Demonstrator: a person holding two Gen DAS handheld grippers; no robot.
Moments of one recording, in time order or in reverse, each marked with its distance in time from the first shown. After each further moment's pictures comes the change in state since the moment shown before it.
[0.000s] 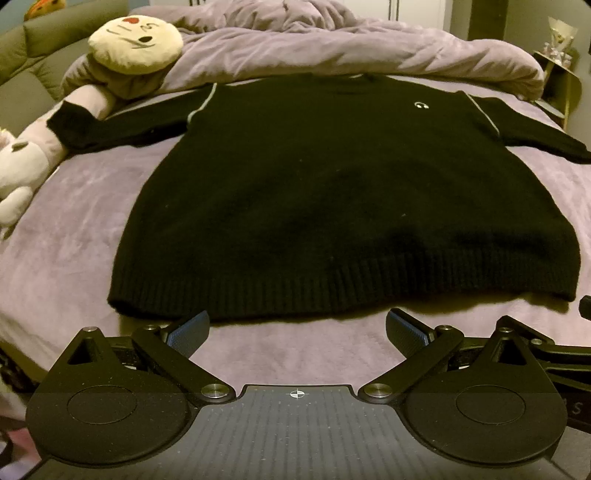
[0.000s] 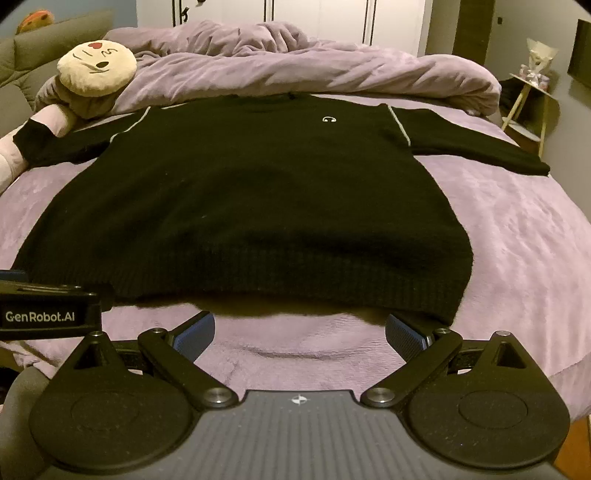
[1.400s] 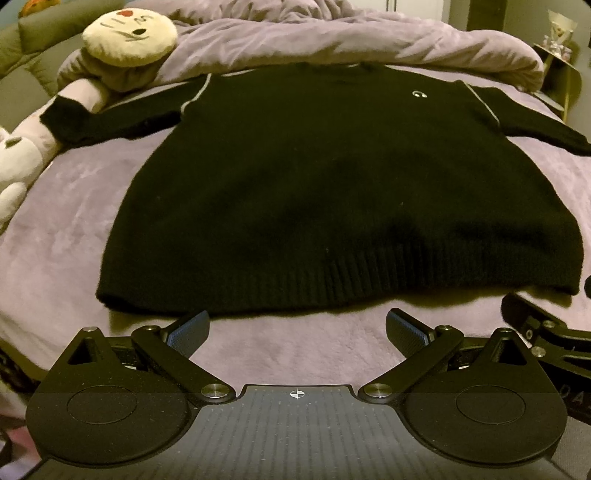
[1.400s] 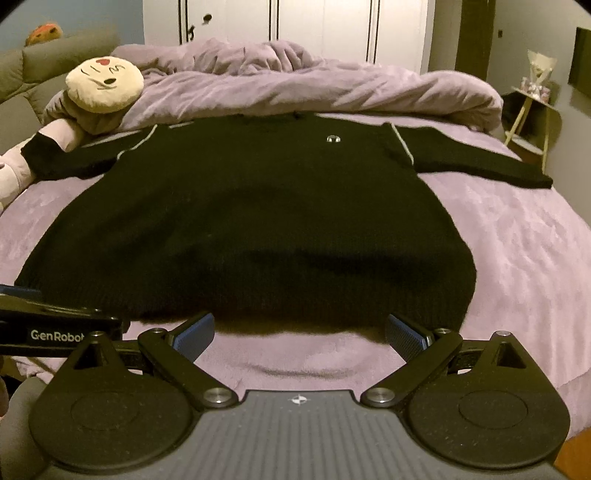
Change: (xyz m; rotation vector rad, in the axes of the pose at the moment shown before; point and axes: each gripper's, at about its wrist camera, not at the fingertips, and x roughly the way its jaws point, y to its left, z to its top) left arm 0.010 -0.003 0.001 0.007 0.030 -0.007; right arm -0.004 0.000 0.000 0.000 -0.081 0.017
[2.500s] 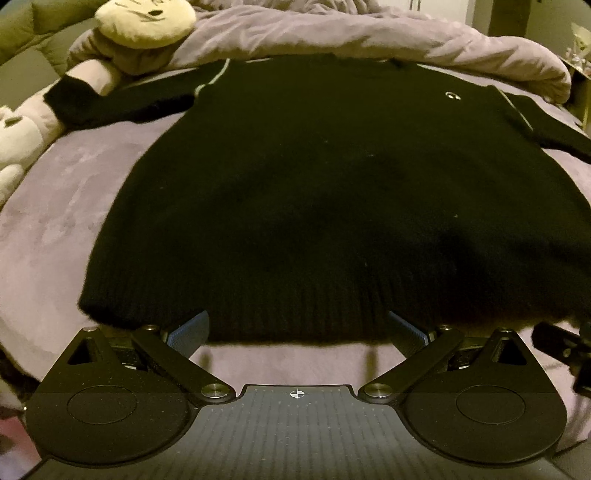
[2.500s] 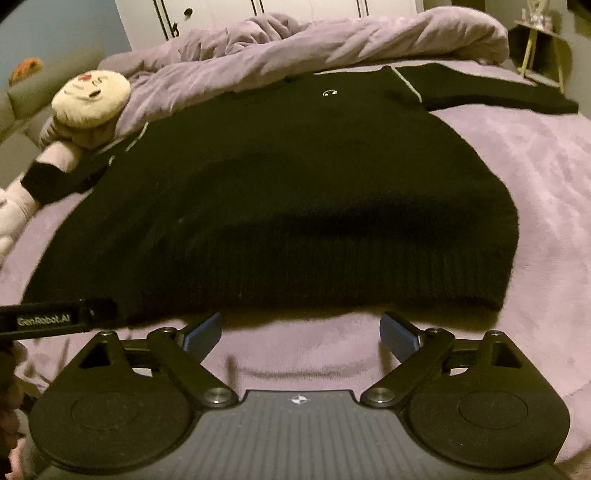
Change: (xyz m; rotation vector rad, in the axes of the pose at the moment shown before) left arm 0.050 0.021 0.015 -0.057 0.012 0.020; right arm 0.060 -0.043 -0.010 0.176 0.105 0.164
